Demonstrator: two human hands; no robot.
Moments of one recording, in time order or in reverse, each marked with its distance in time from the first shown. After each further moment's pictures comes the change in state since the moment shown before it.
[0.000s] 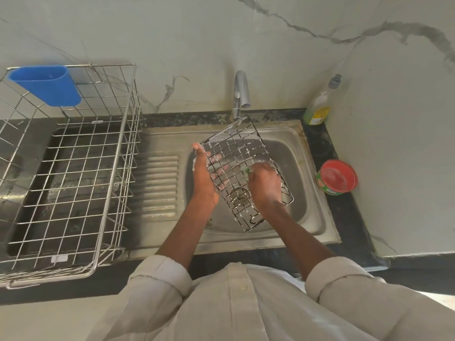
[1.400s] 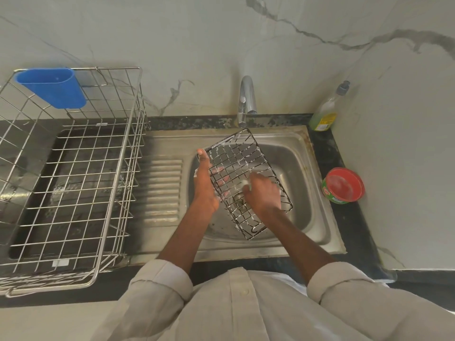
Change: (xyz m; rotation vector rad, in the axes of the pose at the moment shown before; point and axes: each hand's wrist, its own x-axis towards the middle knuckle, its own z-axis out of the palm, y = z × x) left_hand 0.009 0.006 -0.001 -0.025 0.039 -0.098; right_hand 0.006 -0.002 0.017 -0.082 -0.275 -0.036
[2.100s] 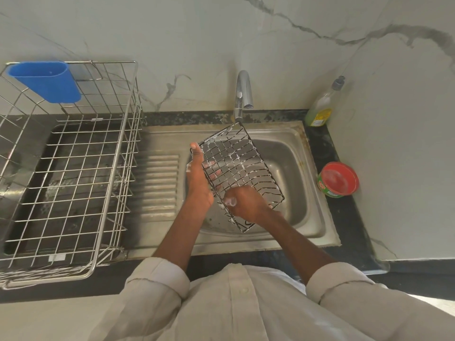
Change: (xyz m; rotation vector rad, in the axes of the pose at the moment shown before) left_hand 0.001 -0.001 -0.009 0.014 0.034 0.071; right_hand -0.025 -0.006 0.010 0.059 -0.321 -0.235
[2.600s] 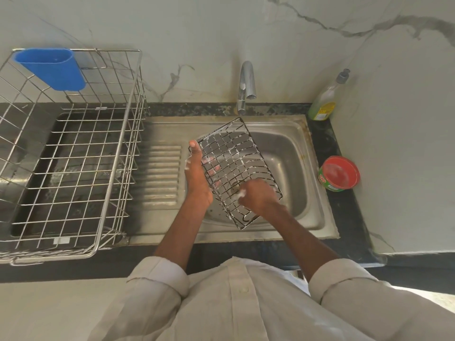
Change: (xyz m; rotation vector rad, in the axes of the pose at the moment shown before) left_hand -0.018 -0.011 -0.012 -0.026 0.030 0.051; right_hand -0.012 0.017 -0.003 -0.100 0.018 0.118
